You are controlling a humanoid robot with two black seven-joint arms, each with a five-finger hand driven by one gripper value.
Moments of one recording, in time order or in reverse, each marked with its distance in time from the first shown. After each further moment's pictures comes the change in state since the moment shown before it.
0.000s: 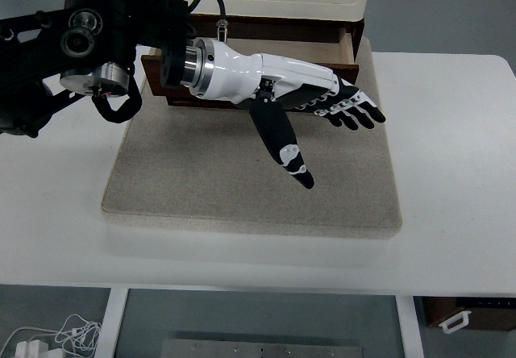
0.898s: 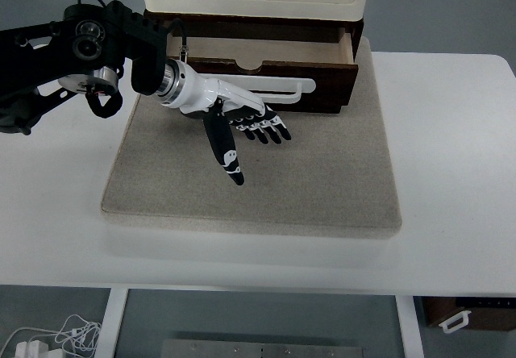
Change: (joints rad) left arm 0.017 -0.004 0.081 0.221 0.105 -0.083 0.167; right arm 0.000 0.000 -0.001 0.000 0.000 0.000 0.000
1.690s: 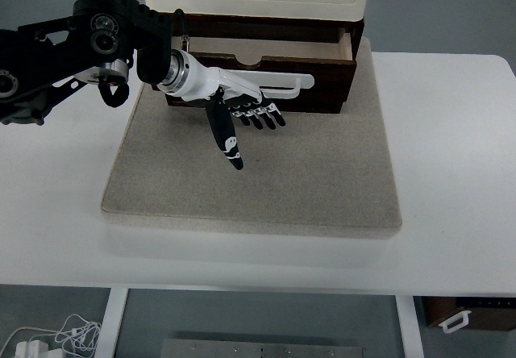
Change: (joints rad) left arm -0.003 -0.079 -0.017 0.119 0.073 -0.017 -0.012; right arm 0.000 0.000 0.000 0.000 0.000 0.000 0.000
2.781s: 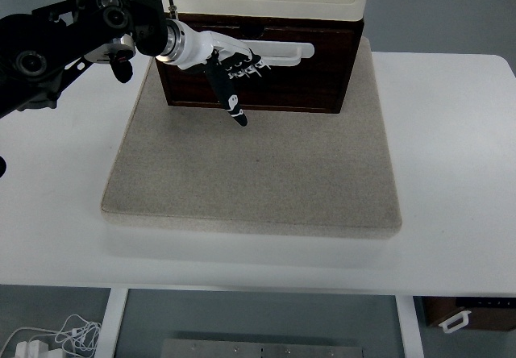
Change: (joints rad) left arm -0.001 -0.078 -0.070 0.229 0.063 0.056 -0.040; right arm 0.000 0.000 0.000 0.000 0.000 0.000 0.000
